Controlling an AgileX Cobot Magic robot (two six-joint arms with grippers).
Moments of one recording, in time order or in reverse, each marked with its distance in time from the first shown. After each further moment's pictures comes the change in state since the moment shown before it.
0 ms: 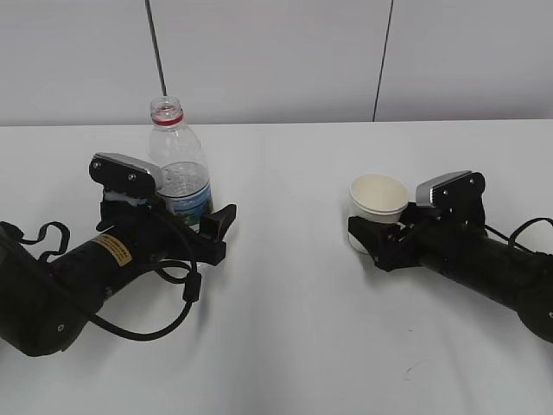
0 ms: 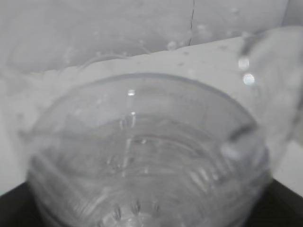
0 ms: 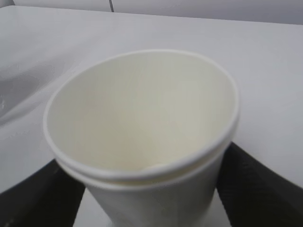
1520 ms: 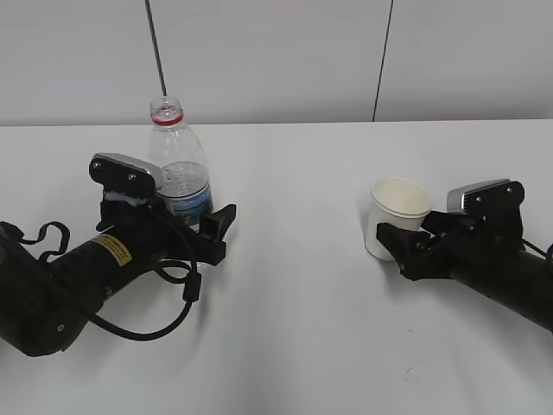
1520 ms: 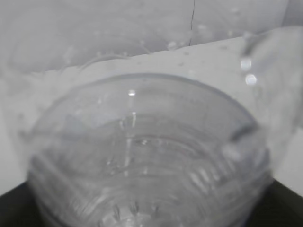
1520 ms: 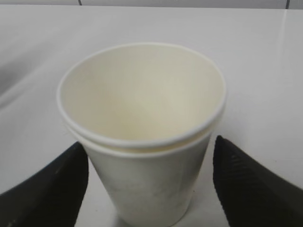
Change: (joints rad) left arm 0.000 0.000 0.000 0.000 0.000 0.000; right arm -0.035 -0.099 0.163 0.097 0.000 -0.029
